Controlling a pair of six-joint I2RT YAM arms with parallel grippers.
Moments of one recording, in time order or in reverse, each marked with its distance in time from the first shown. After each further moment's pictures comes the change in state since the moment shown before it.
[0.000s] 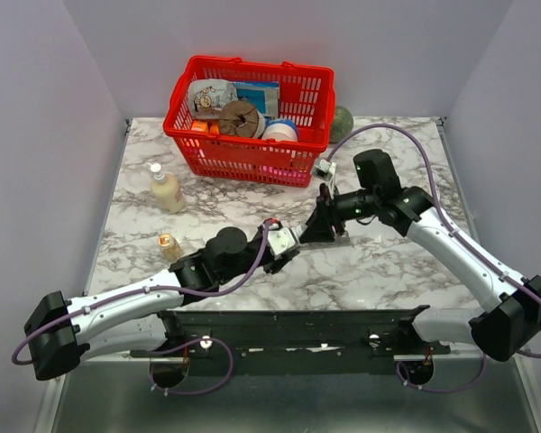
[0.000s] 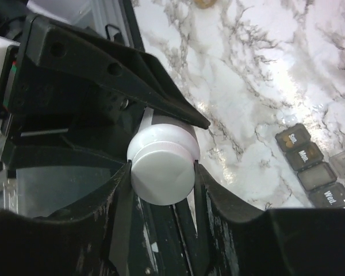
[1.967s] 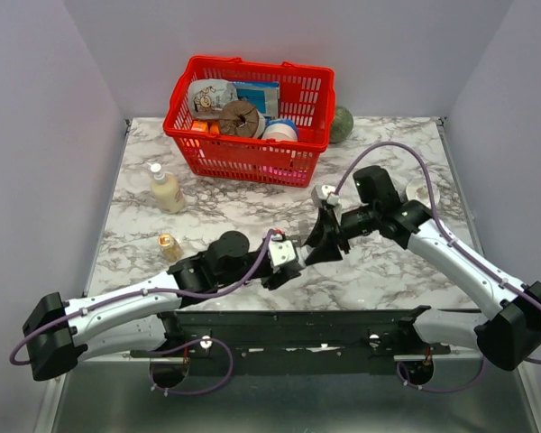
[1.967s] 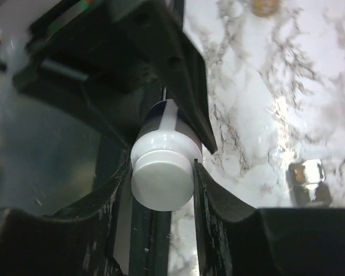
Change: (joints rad) left arm -0.015 -0.011 -0.003 -0.094 0.166 -0.035; right arm -0.015 -0.051 -0.149 0.037 -0.243 -0.362
